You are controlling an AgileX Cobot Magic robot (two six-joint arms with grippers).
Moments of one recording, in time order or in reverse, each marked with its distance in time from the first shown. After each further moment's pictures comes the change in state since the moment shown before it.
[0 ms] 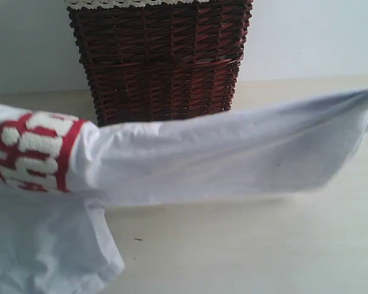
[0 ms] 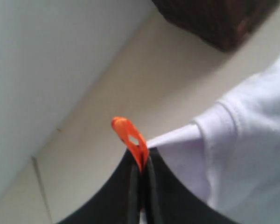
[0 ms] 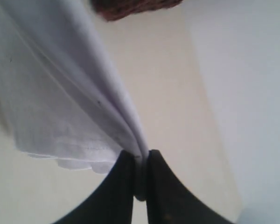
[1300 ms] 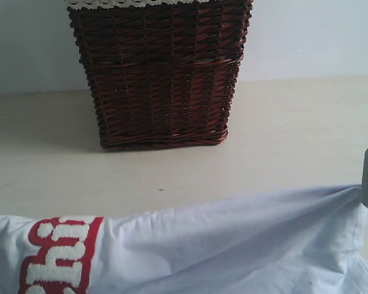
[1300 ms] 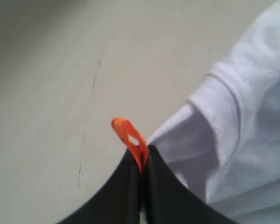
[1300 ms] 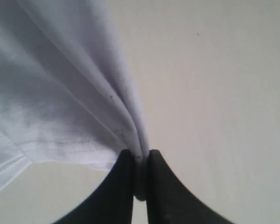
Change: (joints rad) left arm 0.000 0.067 0.457 -0.028 -0.216 0.153; right arm 0.000 0.136 0.309 0.027 -0.218 -0.160
